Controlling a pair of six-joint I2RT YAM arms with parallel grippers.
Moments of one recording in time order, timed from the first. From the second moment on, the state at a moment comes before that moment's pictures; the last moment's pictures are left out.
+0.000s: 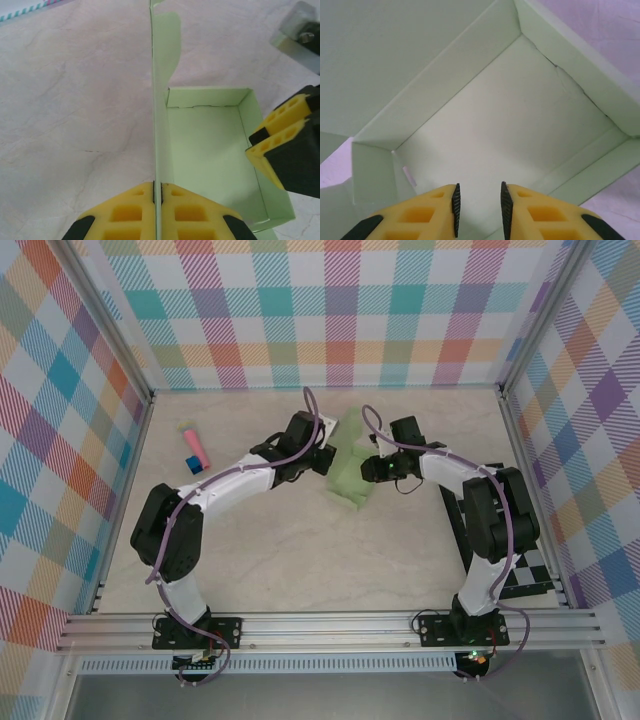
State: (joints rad) left arm -0.65 1.77 1.36 -0.29 -0.06 -0.09; right arm 0.33 1.82 1.16 -0.35 -0.38 0.11
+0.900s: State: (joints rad) left arm -0.66 1.94 1.76 -0.72 -0.10 -0.23; right arm 0.74 1.22 0.66 -0.15 -0.29 -1.19
